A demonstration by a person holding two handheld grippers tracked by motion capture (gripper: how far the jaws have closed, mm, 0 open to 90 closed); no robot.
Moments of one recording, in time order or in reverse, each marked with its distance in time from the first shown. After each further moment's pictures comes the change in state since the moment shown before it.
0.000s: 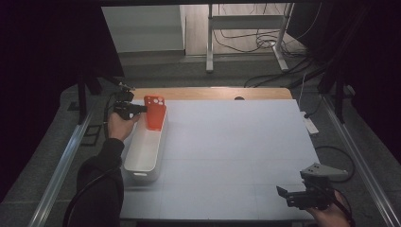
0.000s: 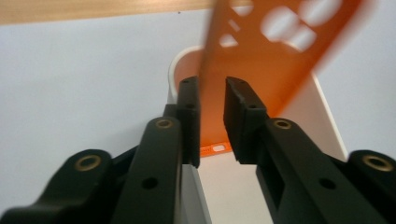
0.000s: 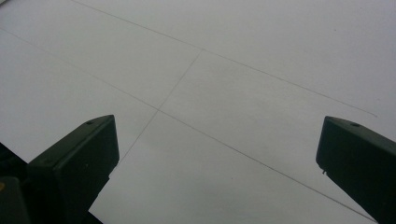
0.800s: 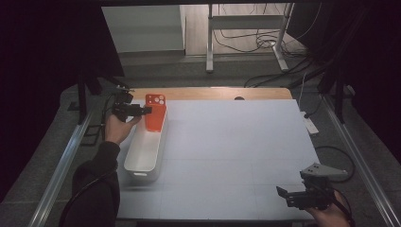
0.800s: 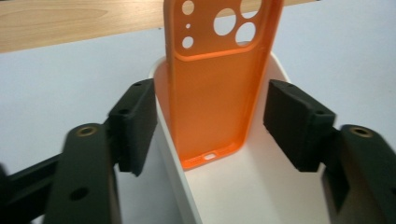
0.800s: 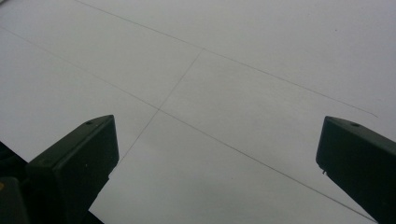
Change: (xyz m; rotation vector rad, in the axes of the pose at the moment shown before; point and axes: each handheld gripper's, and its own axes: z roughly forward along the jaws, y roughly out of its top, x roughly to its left) left arm -0.002 -0.010 -0.010 -0.066 -0.073 0.069; right arm 0.000 0.000 0.000 0.004 0.000 -0.006
